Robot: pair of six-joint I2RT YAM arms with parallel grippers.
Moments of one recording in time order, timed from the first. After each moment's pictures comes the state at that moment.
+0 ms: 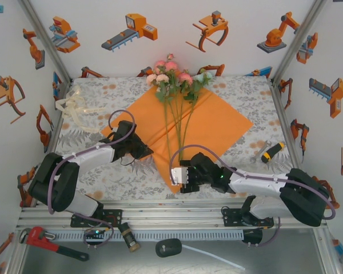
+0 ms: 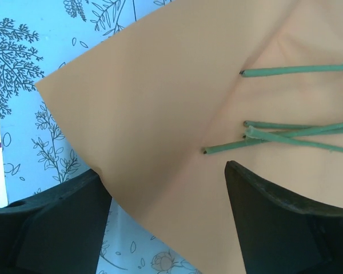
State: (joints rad) left arm -0.53 1.47 0.70 -0.11 0.14 -1.17; right arm 1.00 1.23 0.40 0.09 -0.16 -0.73
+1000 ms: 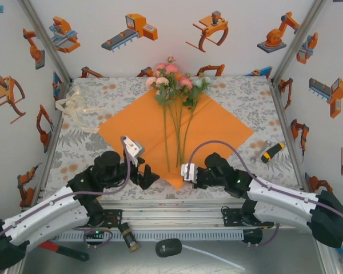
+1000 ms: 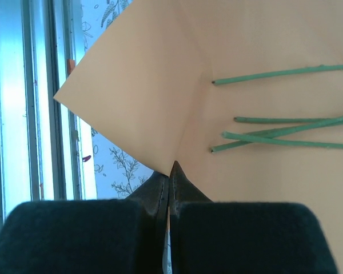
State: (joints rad) left arm -0.97 0.63 0.46 -0.21 0.07 -0.16; right arm 0.96 0.90 0.39 -0.08 -0.34 -0.47
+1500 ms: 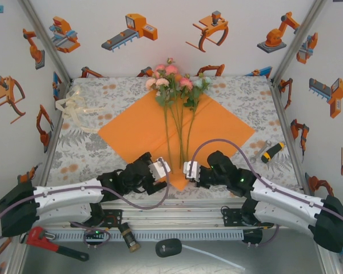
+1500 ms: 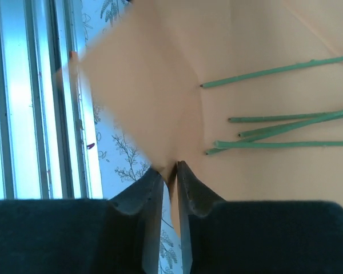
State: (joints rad) left arm -1.16 1.06 0.40 0.05 -0.29 0.26; right arm 0.94 0.87 0.42 -0.19 -0.35 -0.46
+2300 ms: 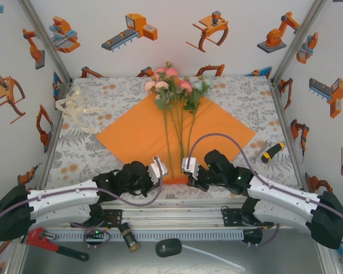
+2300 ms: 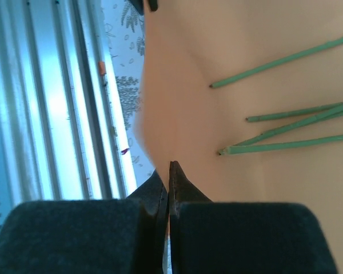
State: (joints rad) left arm -1.19 0.94 0.39 -0.08 0.02 0.00; right arm 0.94 0.91 0.45 -0.23 -0.41 -0.25
